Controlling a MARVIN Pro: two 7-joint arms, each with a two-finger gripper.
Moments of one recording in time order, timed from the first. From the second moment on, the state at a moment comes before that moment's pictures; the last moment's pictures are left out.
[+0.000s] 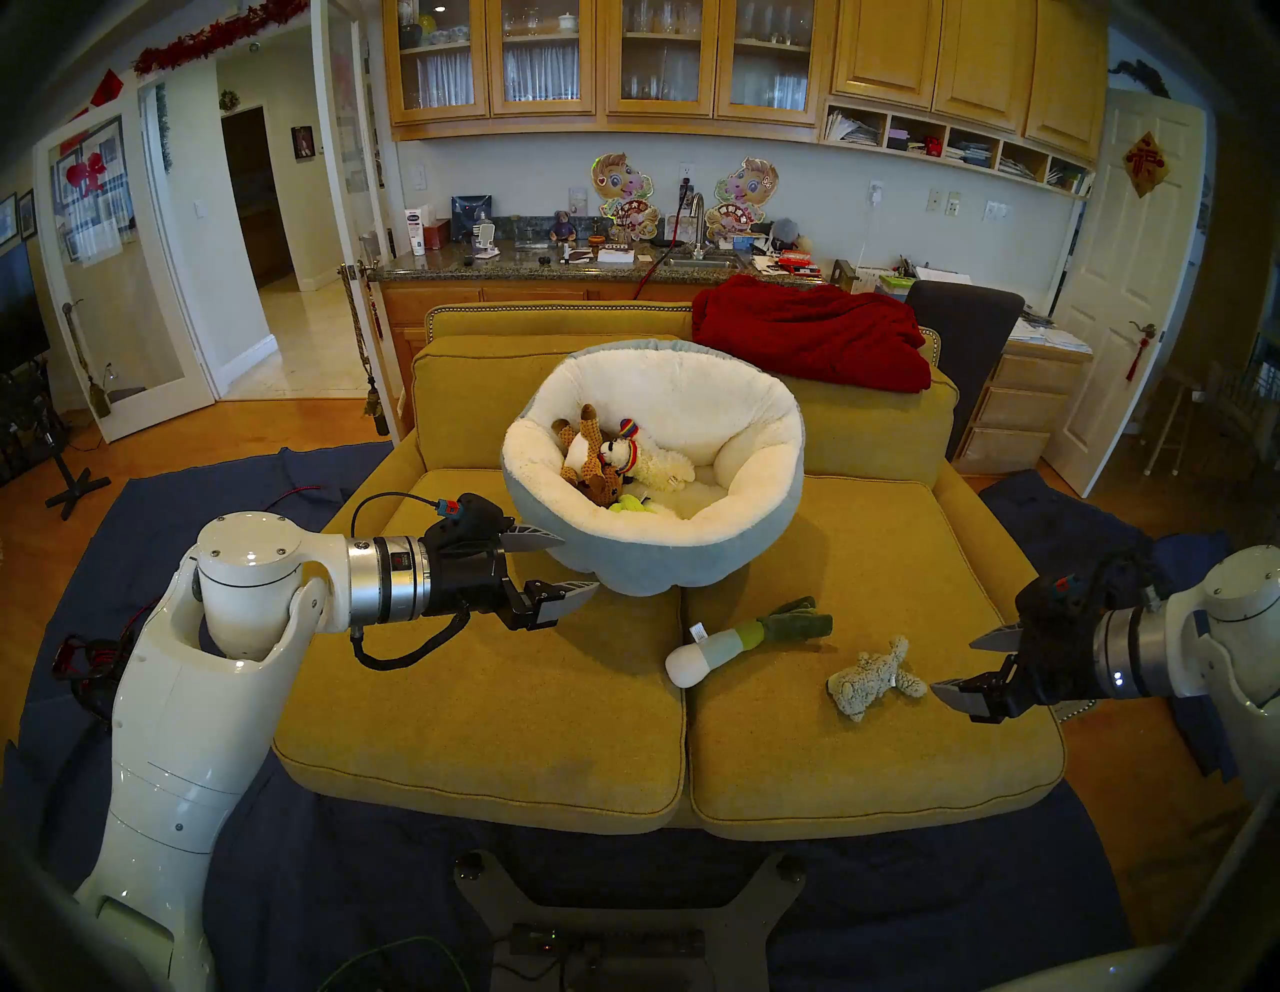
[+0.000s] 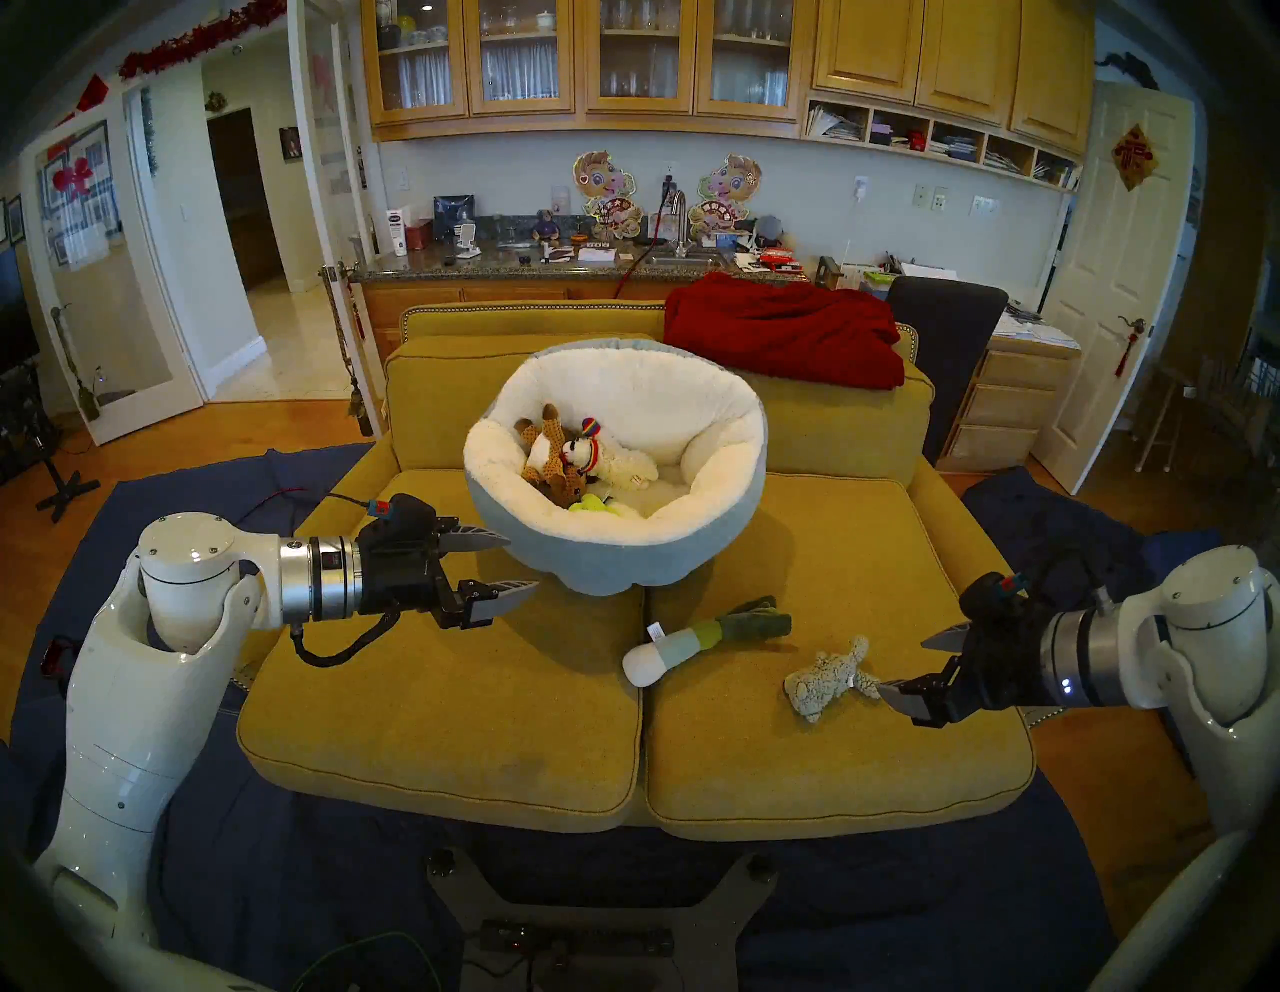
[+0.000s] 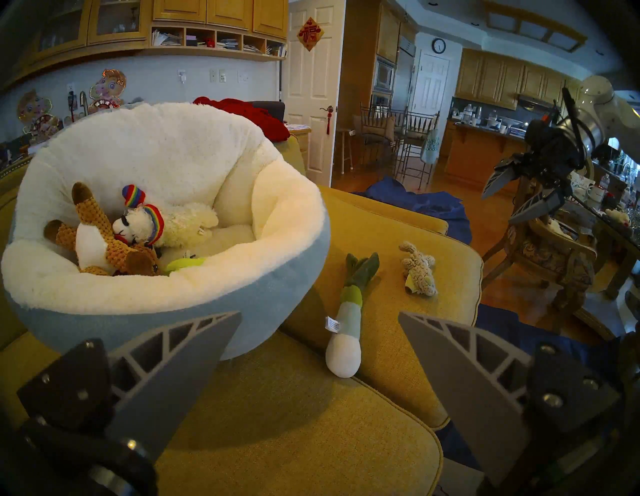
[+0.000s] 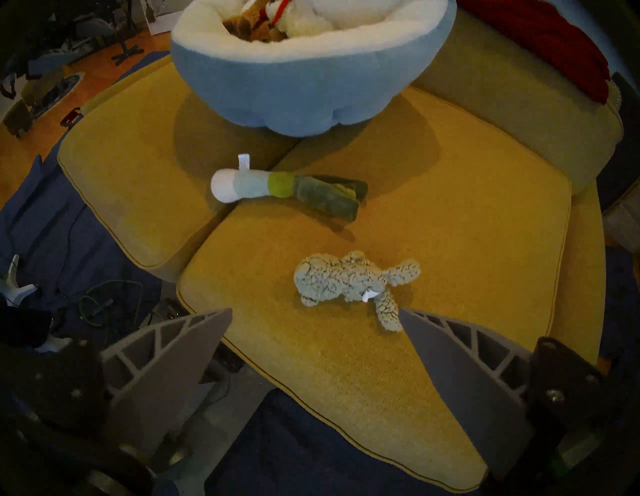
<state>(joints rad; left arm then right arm) 1.60 -1.03 -1.64 -1.93 -0.28 0.56 -1.01 -2.49 -0.63 2.37 -2.19 0.60 0.82 0.69</state>
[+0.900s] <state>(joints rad) 1.60 -1.03 -1.64 -1.93 -0.28 0.56 -1.02 -2.25 -0.46 1.90 -2.05 0.71 0.71 0.30</state>
